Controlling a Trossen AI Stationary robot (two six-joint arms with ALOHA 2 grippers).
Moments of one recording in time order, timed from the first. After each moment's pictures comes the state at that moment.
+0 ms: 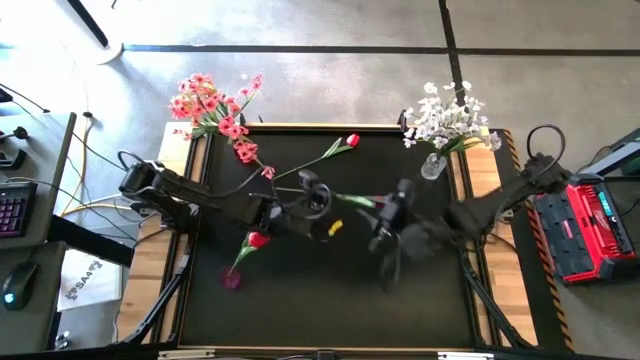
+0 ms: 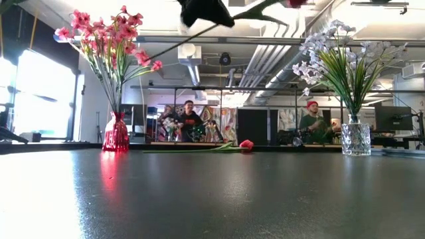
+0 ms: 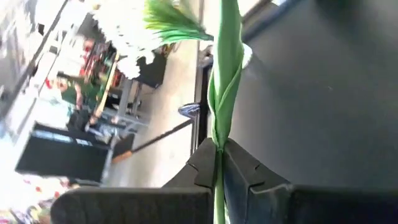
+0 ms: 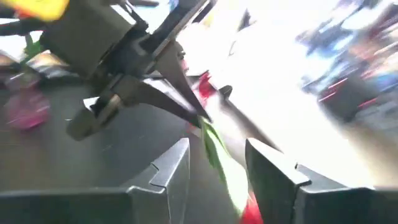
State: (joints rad) left arm -0.25 1.67 1.31 -0.16 -0.83 0.64; right arm 0.47 1.33 1.20 -0.47 0.92 0.27
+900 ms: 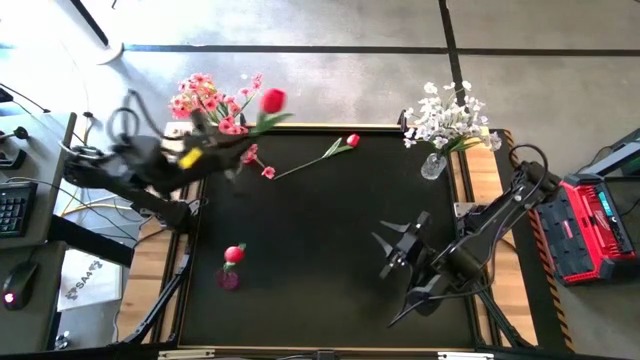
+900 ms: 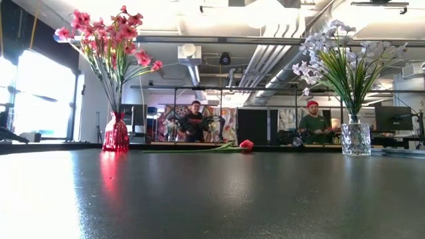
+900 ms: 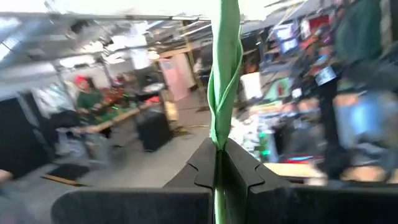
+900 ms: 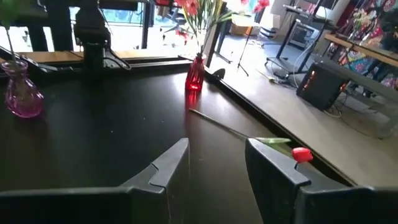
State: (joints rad) left arm -0.28 1.03 1.31 -0.13 -0.81 0.39; right arm 0.75 1.48 1.20 -0.85 1.26 0.90
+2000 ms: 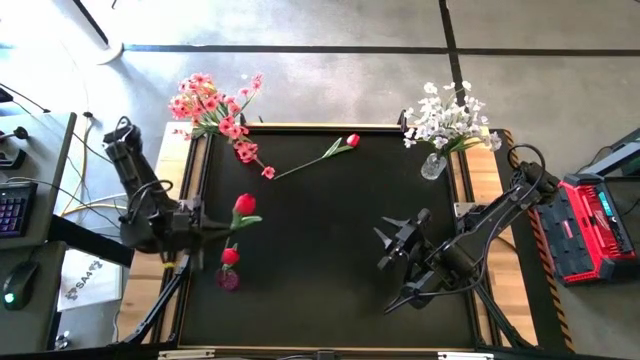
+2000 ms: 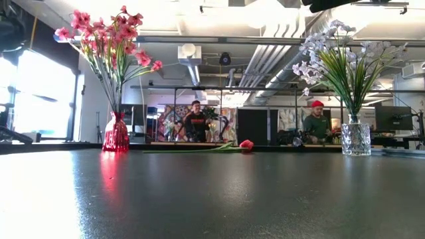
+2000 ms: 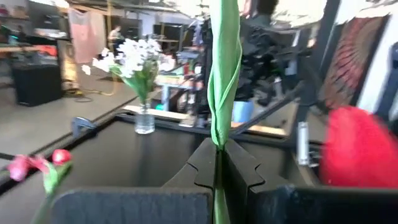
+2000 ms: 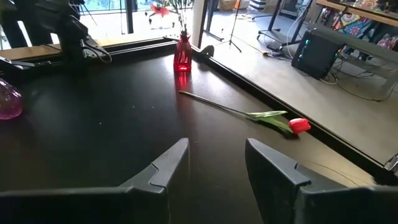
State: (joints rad) left arm -1.05 0.70 0.48 0.26 -1.24 -0.08; right arm 0.71 1.49 1.20 -0.99 1.20 1.15
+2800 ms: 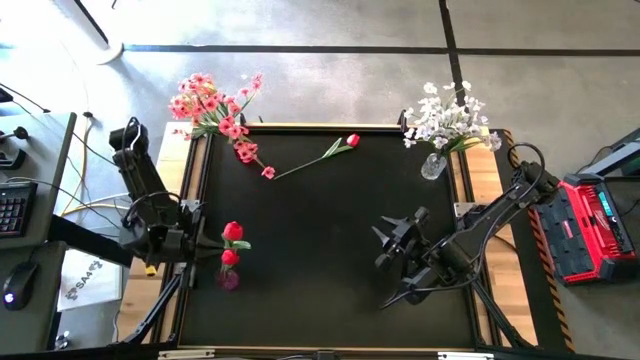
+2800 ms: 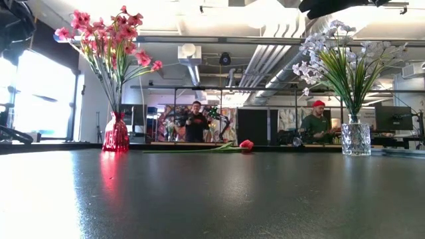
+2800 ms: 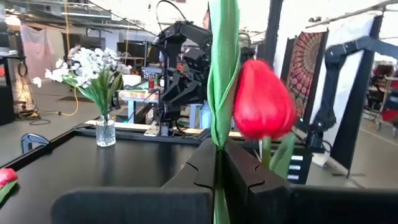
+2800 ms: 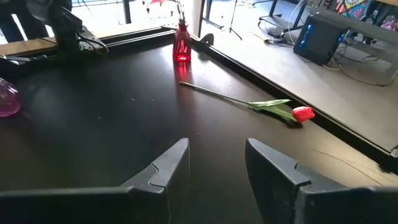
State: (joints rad) left arm -1.21 0.82 0.31 0.80 -1.23 0.18; right arm 0.68 1.49 1.20 -0.98 1.14 1.15
